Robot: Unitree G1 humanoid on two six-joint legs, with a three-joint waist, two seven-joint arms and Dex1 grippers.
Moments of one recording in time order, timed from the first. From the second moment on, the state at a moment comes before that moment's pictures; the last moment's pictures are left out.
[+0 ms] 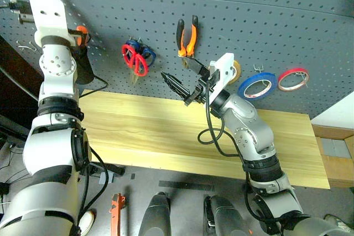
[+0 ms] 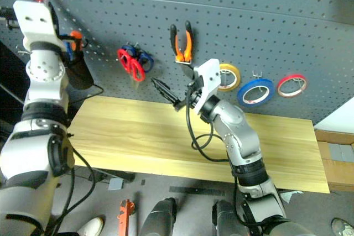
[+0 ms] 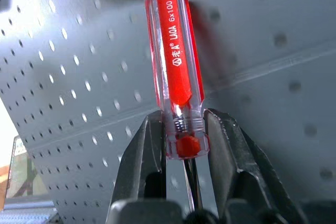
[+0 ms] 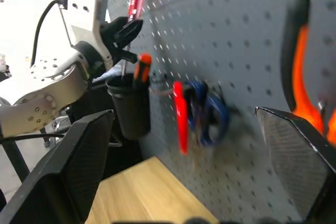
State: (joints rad) left arm -1.12 0.66 0.20 1.08 0.15 -0.42 0.12; right arm -0.64 -0.03 0.14 -0.11 0.38 0.36 0.47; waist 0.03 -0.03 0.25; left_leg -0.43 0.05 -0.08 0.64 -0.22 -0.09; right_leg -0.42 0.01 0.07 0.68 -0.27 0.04
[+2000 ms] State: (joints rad) left arm -0.60 0.55 0.31 0.13 0.00 0.11 0.12; right arm -0.60 -0.06 0.14 -0.16 0.44 0.32 0.56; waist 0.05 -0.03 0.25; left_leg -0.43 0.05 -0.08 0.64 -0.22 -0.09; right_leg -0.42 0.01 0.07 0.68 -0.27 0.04
